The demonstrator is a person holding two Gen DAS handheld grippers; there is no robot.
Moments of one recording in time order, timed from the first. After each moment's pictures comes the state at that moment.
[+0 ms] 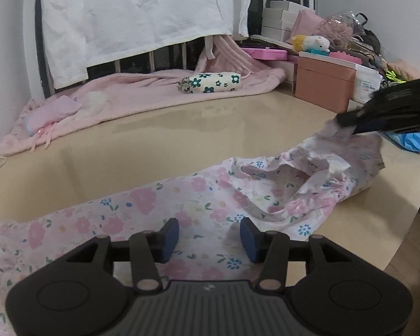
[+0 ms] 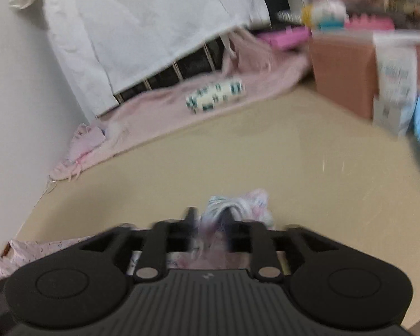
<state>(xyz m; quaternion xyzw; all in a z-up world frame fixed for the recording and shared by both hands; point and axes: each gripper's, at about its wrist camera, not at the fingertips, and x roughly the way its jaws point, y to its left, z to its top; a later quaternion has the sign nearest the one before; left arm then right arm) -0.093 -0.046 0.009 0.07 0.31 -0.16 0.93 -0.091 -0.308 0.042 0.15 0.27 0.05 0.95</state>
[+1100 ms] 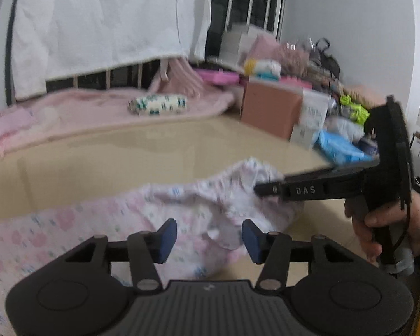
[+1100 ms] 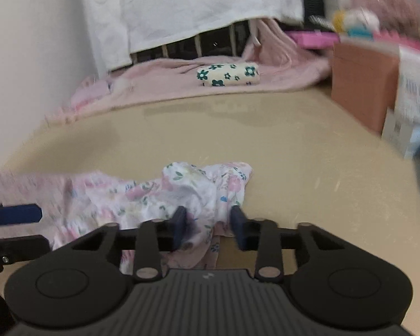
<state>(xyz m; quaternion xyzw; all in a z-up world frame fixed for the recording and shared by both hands) -0.110 -0.082 0.012 0.01 0.29 -0.27 0.92 -0.076 -0.308 -0.002 0.01 0.31 0.10 0.95</state>
